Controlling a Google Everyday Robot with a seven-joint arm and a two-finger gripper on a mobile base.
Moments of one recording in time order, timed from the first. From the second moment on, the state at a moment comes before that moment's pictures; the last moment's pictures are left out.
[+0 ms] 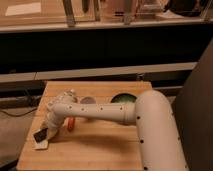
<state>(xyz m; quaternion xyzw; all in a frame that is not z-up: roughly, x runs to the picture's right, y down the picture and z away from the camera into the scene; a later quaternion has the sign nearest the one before) -0.336 0.240 0.801 -0.27 -0.42 -0.20 0.84</state>
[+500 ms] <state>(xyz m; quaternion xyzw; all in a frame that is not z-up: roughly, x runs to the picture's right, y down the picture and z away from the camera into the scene) -0.337 0.241 0.801 -0.28 -0.42 -0.20 0.84</state>
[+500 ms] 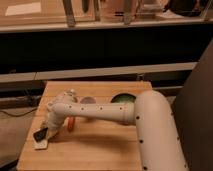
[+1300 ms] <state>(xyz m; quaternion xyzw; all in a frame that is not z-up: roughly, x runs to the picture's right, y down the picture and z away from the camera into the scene) -0.336 0.241 0.800 -0.28 -0.41 -0.20 0.84</state>
